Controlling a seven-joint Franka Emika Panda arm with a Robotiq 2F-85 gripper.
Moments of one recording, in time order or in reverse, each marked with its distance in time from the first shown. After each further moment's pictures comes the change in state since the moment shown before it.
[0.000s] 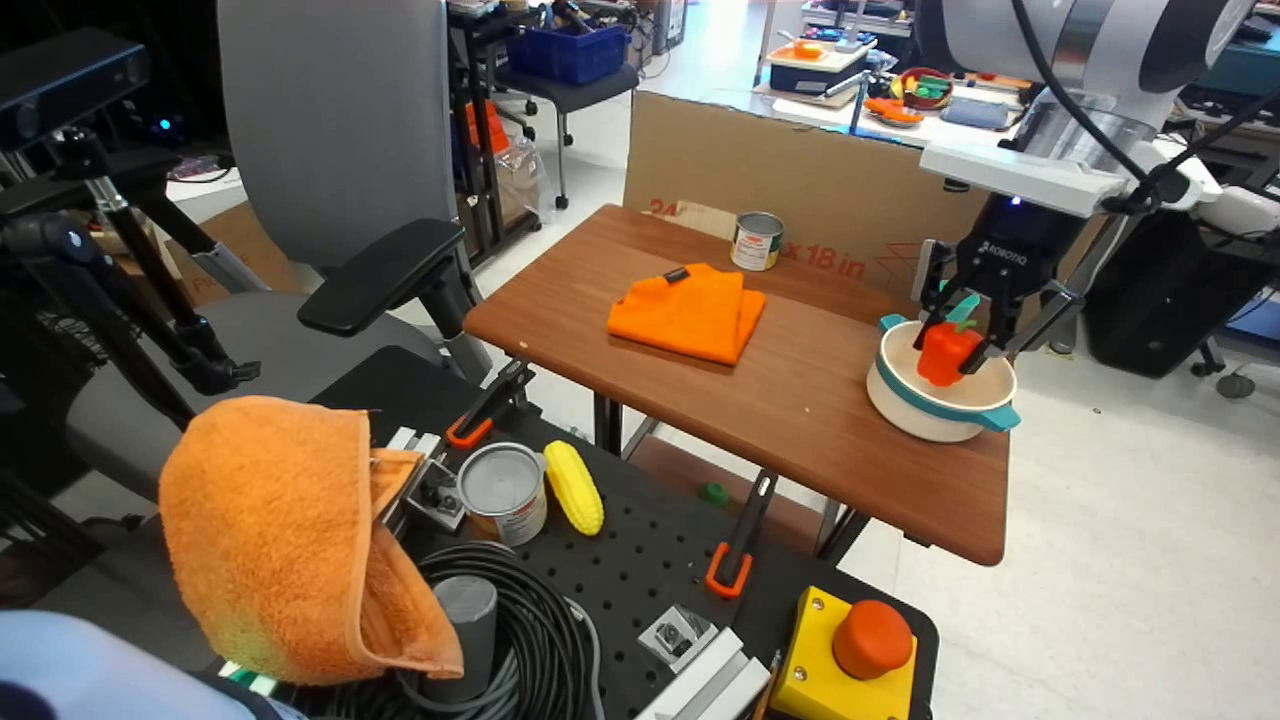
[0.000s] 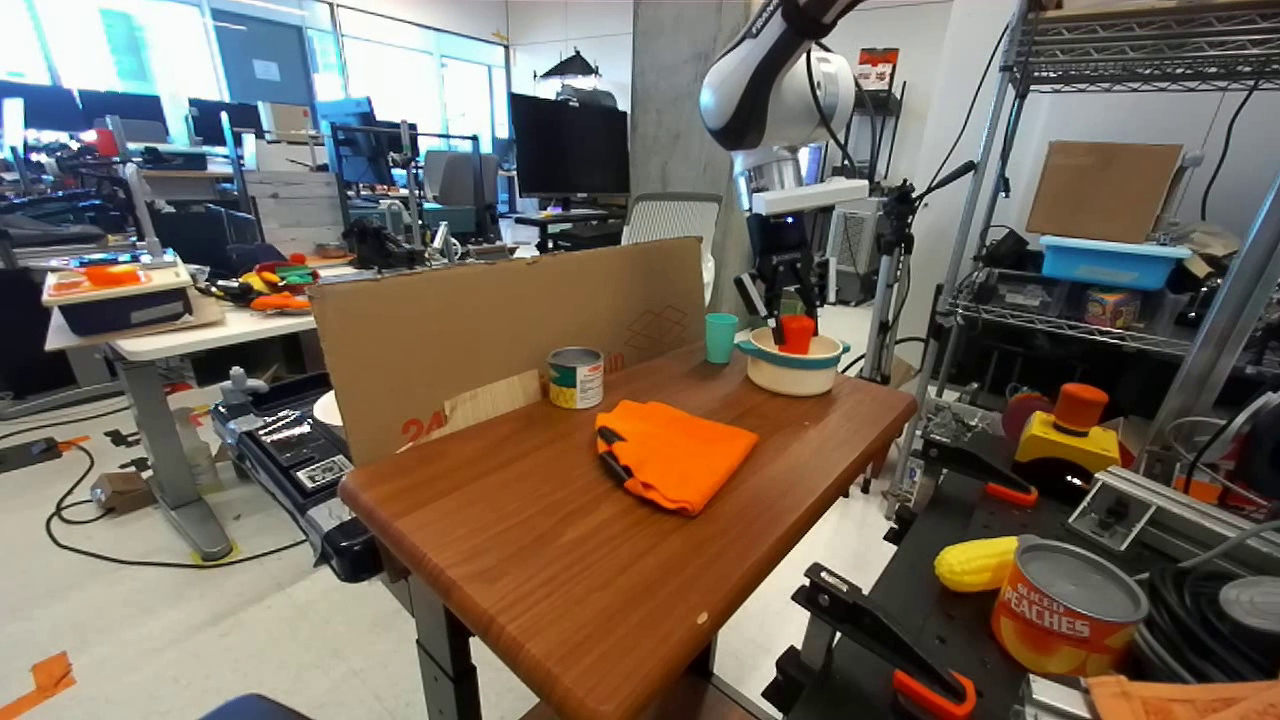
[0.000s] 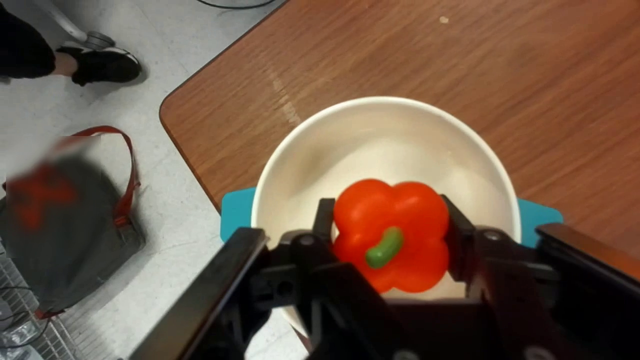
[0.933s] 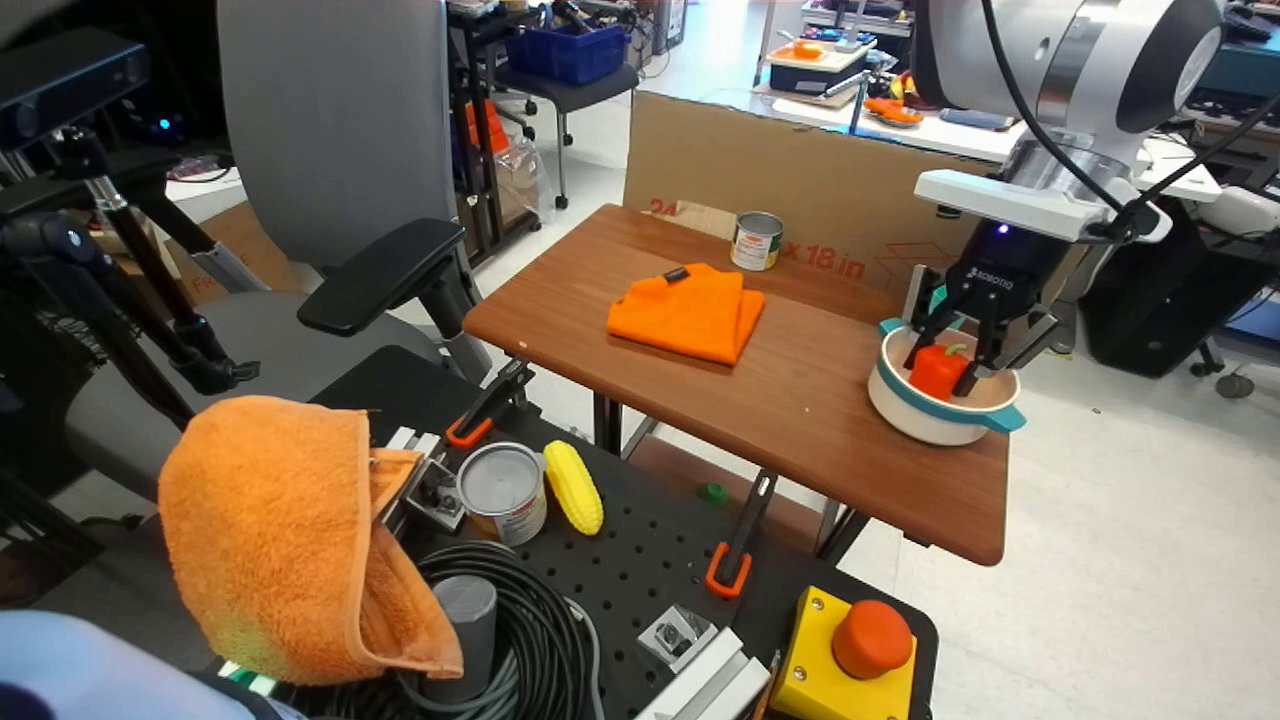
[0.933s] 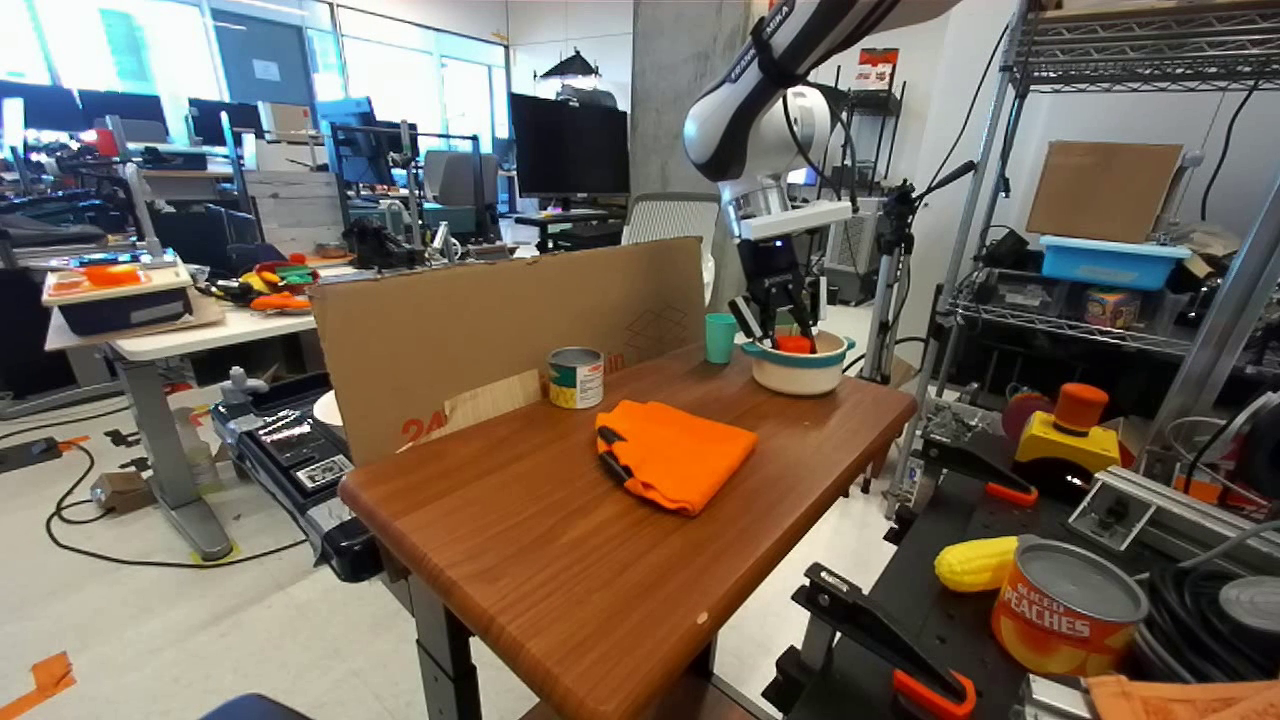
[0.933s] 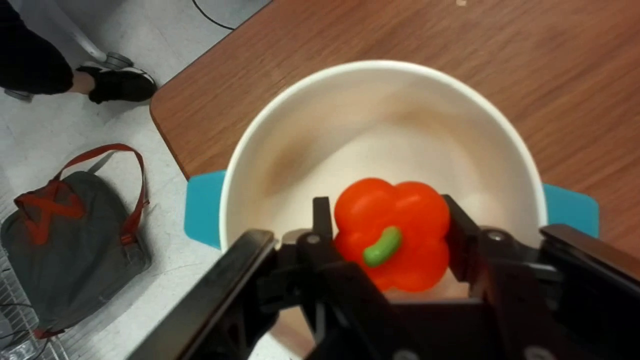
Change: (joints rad) arm -0.004 0.143 -0.007 0.175 0.000 -0.115 -0.007
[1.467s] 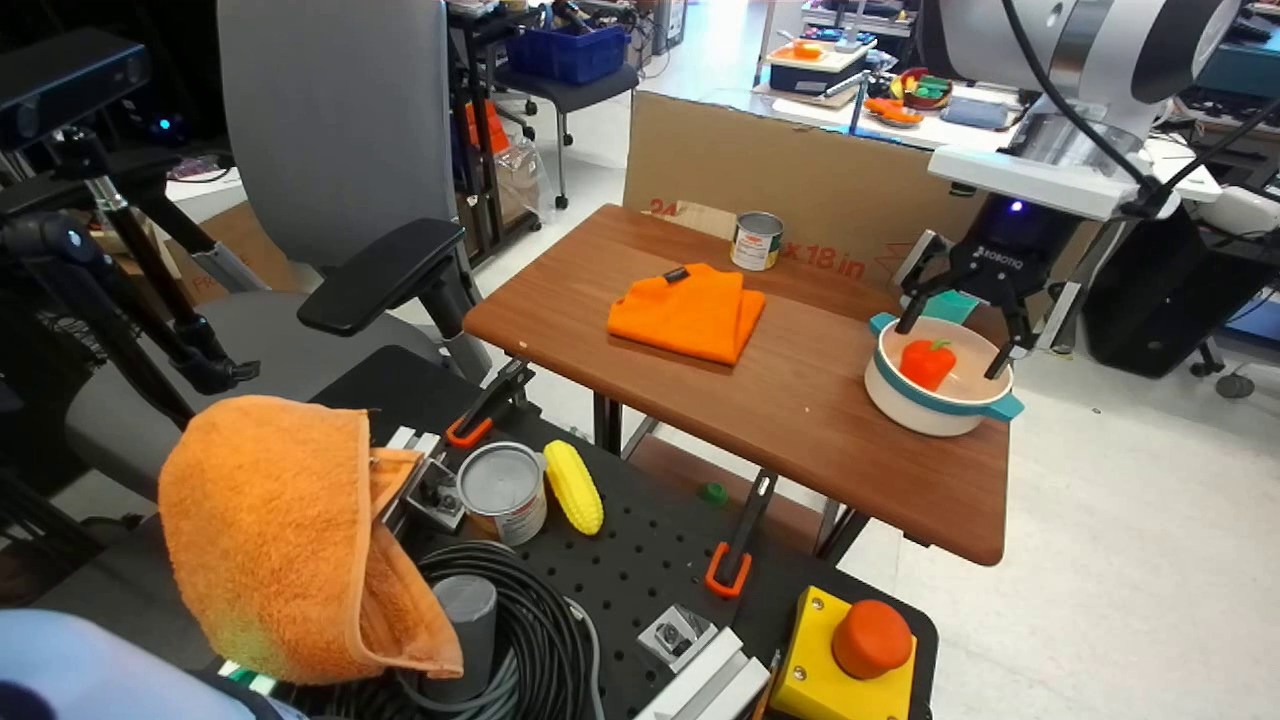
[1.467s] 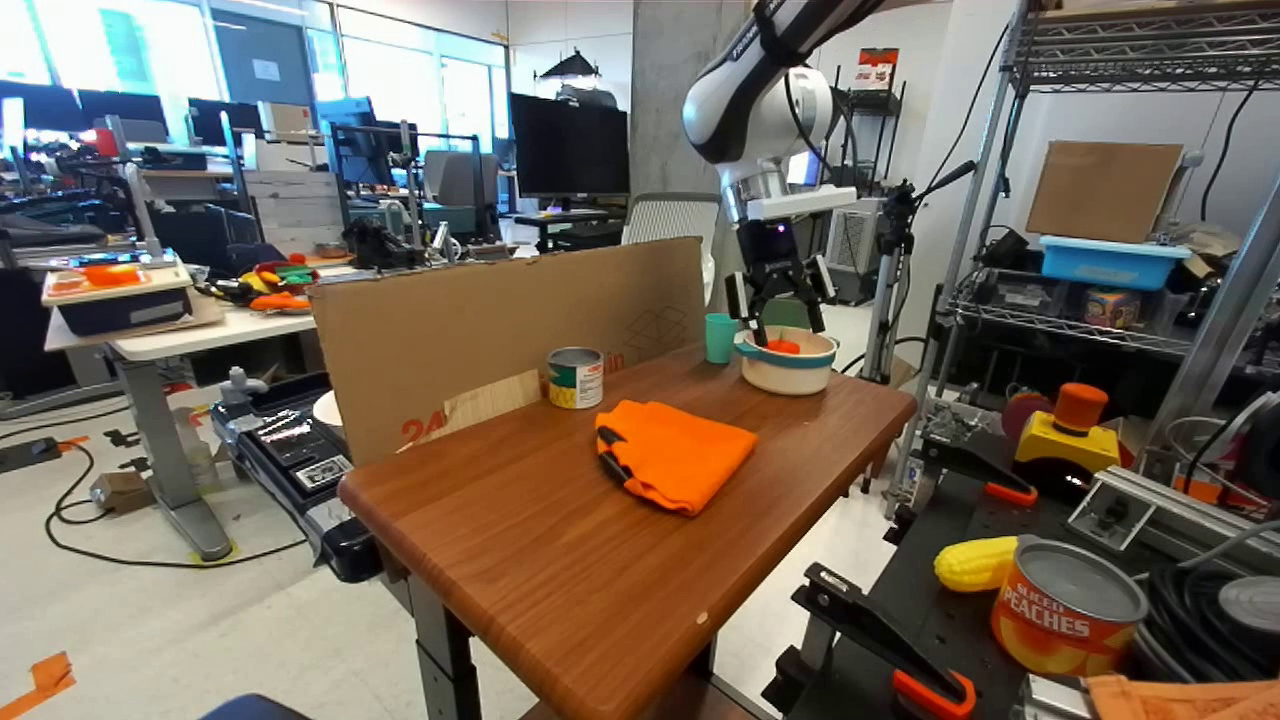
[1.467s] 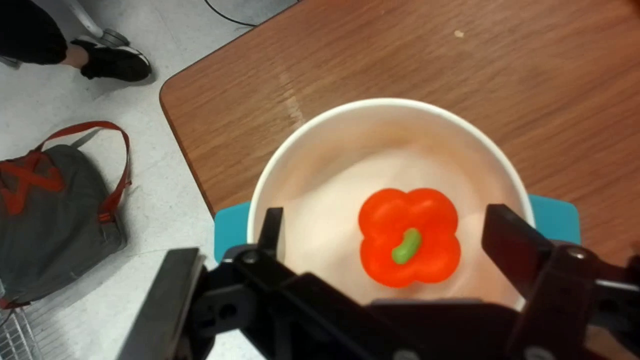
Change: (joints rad) arm 0.000 -0.047 0.009 -0.022 0.000 -0.015 -0.116
